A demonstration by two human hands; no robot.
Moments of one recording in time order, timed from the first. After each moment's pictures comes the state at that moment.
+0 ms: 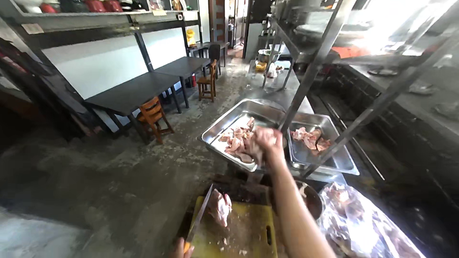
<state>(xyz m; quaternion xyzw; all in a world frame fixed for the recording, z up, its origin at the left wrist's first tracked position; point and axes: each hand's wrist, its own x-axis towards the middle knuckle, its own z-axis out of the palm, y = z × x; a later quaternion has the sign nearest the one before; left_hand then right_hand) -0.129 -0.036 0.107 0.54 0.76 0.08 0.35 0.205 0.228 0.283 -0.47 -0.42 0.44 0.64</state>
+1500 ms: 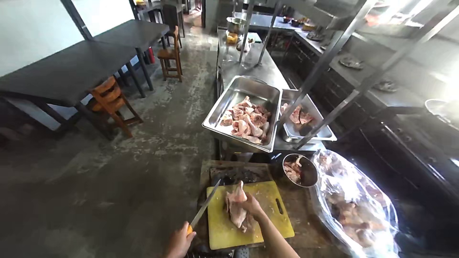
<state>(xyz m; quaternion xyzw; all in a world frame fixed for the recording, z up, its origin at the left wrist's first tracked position) -0.287 0.072 0.051 0.64 0.63 -0.08 0.43 0.068 0.091 0.011 -0.77 -0.36 0.48 0.22</state>
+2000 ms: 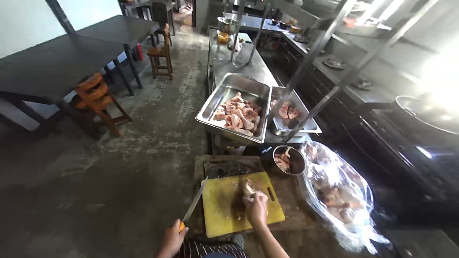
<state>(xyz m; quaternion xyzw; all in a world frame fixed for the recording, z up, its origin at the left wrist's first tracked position) -0.309 0.052 0.030 0.63 0.64 -0.05 0.44 0.033 0.013 0.066 -0.89 -0.37 0.20 0.14</state>
